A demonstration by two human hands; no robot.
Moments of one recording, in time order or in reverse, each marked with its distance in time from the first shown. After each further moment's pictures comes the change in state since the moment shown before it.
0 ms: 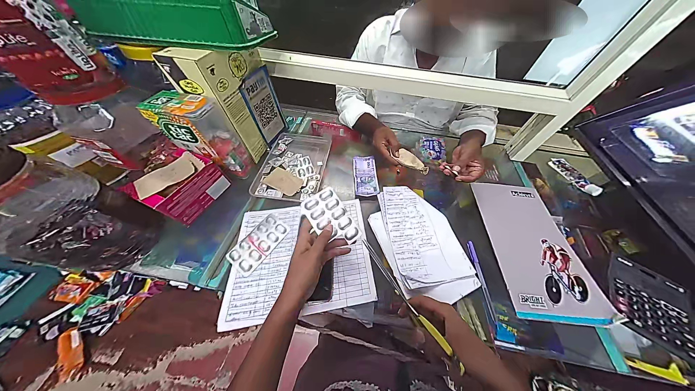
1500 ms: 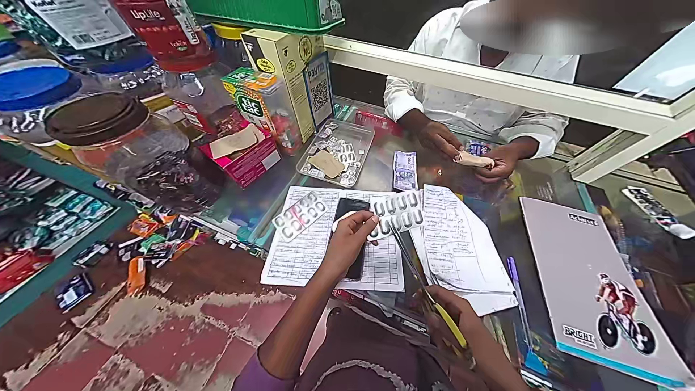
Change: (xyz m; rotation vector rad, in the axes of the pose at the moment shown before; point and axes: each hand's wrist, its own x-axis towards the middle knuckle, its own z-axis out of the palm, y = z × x) left_hand -0.004 -0.005 -0.009 0.188 -0.087 0.064; right_hand 0.017 -0.008 0.018 0.044 -0.013 -0.062
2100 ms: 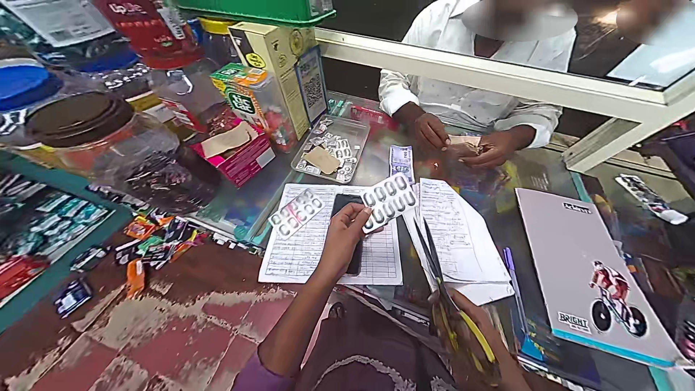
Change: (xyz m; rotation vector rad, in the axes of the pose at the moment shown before) left_hand -0.002 0.006 0.008 -0.178 0.093 0.016; right_hand -0.022 0.013 -0.001 0.128 0.094 -0.138
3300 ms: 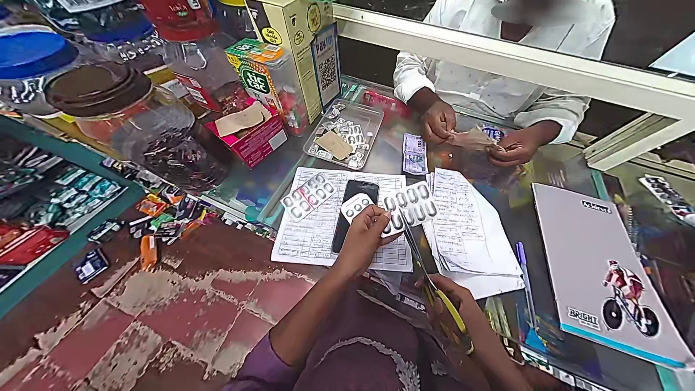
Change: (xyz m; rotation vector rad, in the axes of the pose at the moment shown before) left_hand -0.024 -0.010 0.005 -0.071 -0.065 -0.148; right_hand 0.016 0.001 0.022 -0.109 -0.040 0.152
